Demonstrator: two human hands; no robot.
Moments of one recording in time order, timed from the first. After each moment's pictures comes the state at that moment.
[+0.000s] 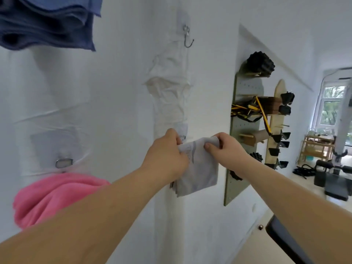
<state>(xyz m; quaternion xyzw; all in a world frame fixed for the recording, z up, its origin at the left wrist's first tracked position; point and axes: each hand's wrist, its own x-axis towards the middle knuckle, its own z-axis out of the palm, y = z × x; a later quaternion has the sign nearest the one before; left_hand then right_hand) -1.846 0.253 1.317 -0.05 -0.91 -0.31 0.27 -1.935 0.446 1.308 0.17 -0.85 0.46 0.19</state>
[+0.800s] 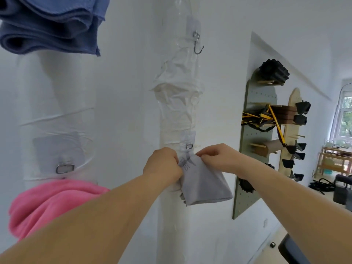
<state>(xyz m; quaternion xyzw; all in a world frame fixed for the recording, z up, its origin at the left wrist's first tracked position) -1.904 0.234 1.300 0.04 -0.93 -0.26 0.24 -1.965 0.426 1.325 0.25 -0.91 0.34 0.05</state>
